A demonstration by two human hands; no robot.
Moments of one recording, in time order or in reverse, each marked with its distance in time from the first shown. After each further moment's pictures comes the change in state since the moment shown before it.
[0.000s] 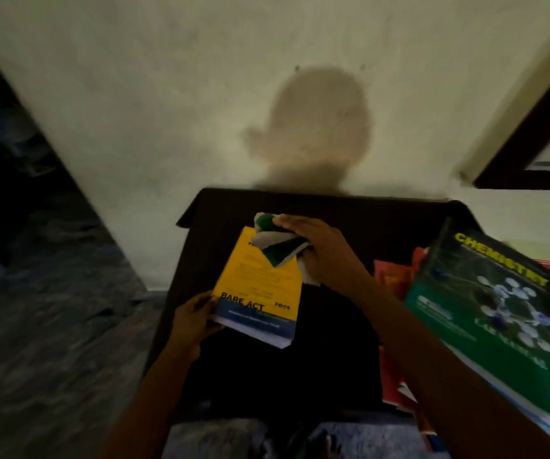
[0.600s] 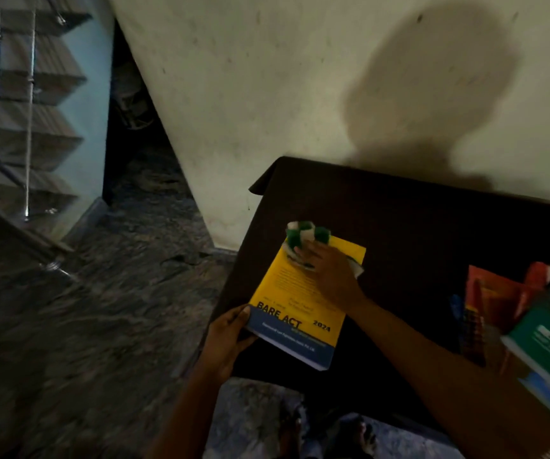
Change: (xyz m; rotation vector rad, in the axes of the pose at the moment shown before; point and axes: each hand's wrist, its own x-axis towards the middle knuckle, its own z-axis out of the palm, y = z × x) left_hand -0.040 -0.057 -0.050 -0.256 0.156 -0.098; right_hand 0.014 0.056 0.163 -0.261 -0.131 -0.162
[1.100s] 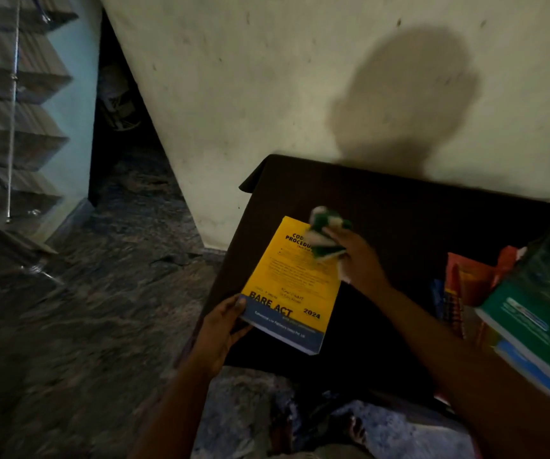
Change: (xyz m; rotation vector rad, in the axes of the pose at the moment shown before) left_hand -0.005 -0.006 -0.008 0.002 -0.099 0.019; right_hand -0.034 0.034 -0.034 0.414 0.049 0.152
